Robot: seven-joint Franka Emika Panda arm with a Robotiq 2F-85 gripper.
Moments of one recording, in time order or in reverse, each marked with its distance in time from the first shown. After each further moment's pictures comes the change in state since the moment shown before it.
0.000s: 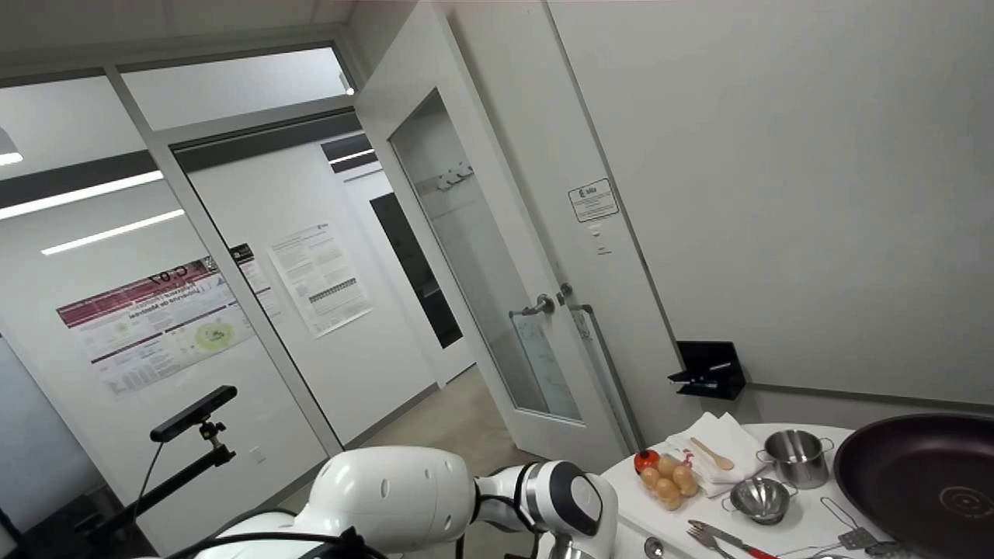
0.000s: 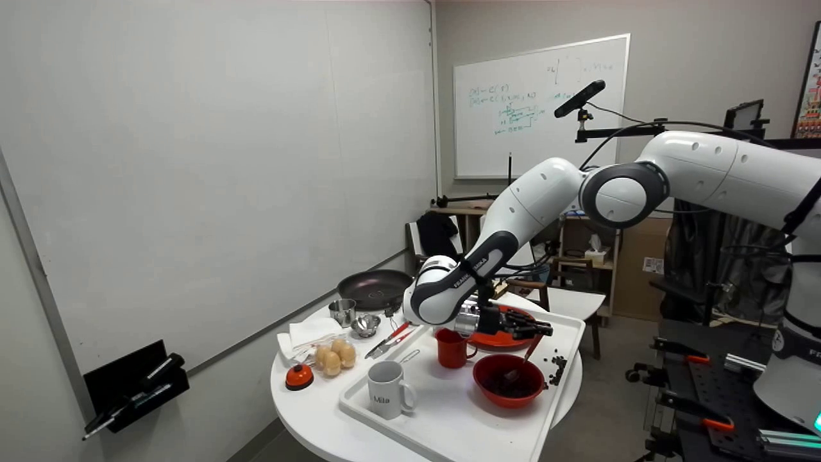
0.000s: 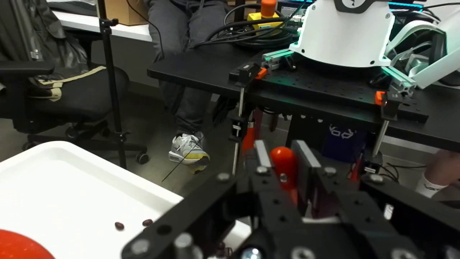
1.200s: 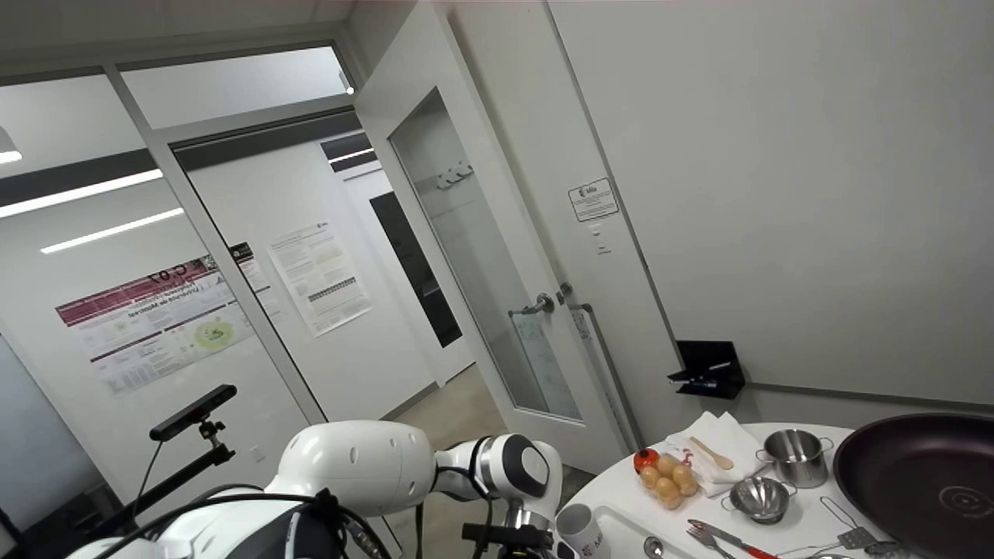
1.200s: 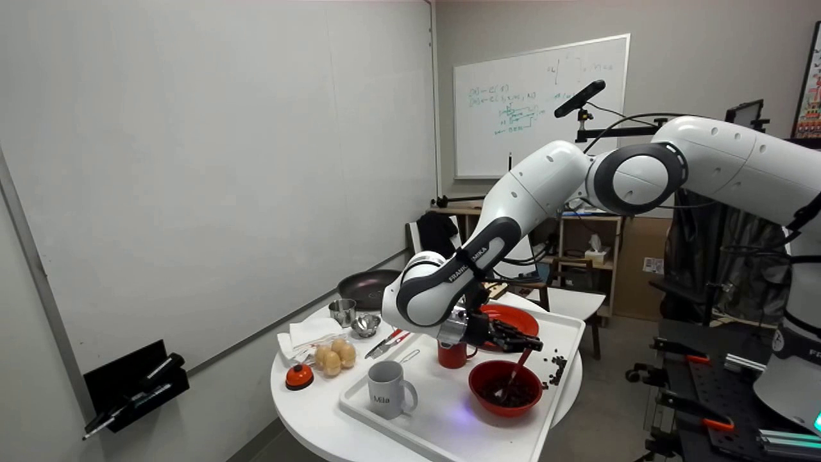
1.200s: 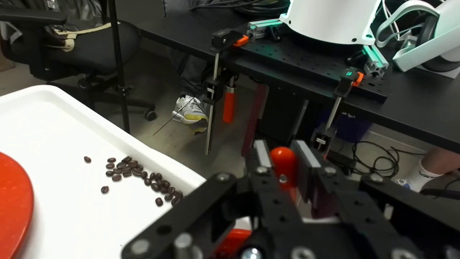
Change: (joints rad) arm 0.098 -0.085 0.060 -0.060 0.040 0.091 0.014
